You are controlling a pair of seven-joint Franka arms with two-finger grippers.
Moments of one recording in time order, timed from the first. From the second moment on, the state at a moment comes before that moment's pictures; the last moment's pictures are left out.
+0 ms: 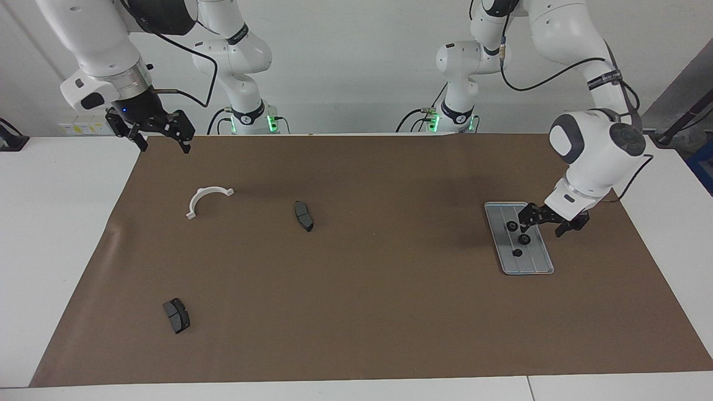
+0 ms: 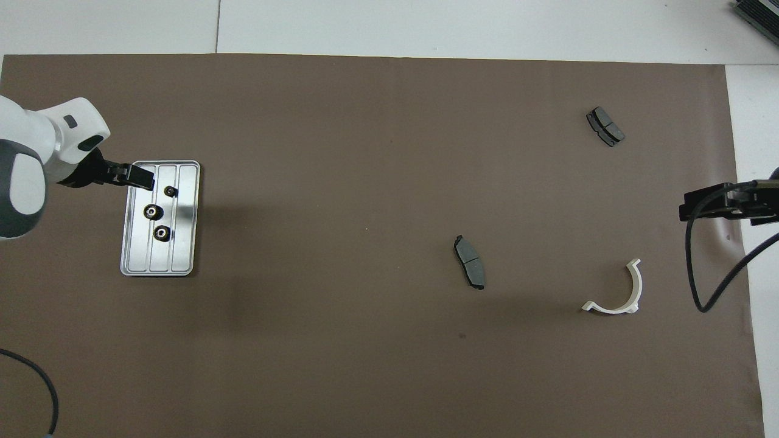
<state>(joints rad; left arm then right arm) -0.01 0.24 0.04 -1.71 -0.06 1.93 0.24 0.05 -0.07 -0.08 -1.68 -0.02 1.59 0.05</state>
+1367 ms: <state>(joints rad) -0.02 0.02 0.05 -1.58 -0.01 1.61 0.19 0.05 -0.07 -0.08 -1.68 -0.02 1.59 0.05</state>
